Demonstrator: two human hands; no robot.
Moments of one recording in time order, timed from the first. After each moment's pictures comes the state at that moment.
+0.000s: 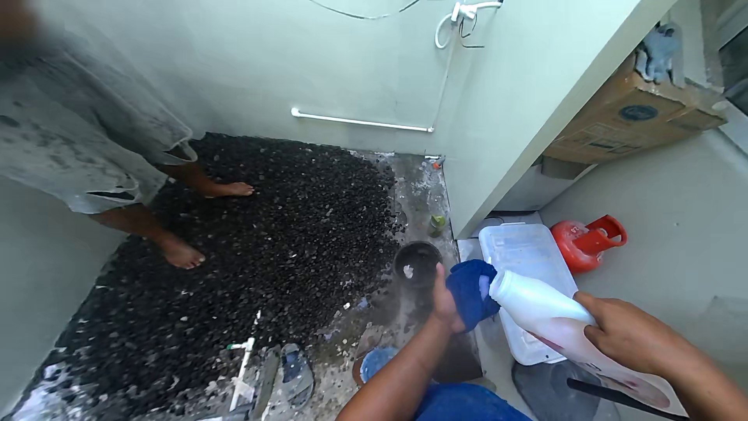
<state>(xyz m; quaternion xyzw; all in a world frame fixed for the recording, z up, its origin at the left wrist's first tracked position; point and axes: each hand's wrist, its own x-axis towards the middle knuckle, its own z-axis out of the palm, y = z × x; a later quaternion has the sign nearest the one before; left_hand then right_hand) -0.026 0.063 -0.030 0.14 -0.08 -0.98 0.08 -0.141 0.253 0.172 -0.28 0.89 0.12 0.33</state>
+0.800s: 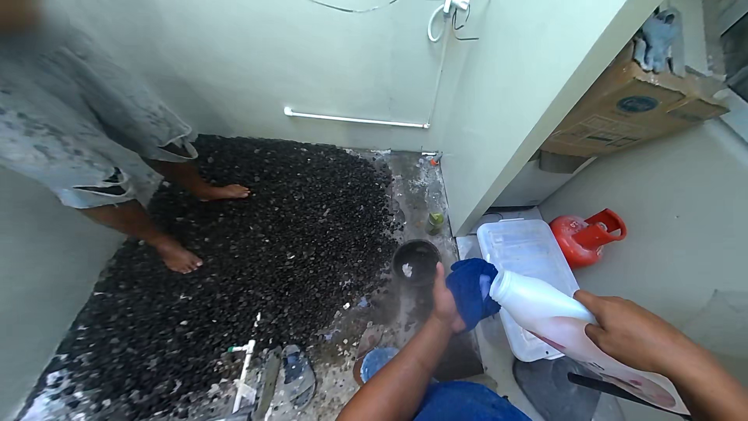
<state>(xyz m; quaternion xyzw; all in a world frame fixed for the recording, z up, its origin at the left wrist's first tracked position) -0.037 0.067 -0.031 0.14 -0.08 -0.98 0.07 -0.151 0.256 0.171 -0.27 0.89 0.13 0.34</state>
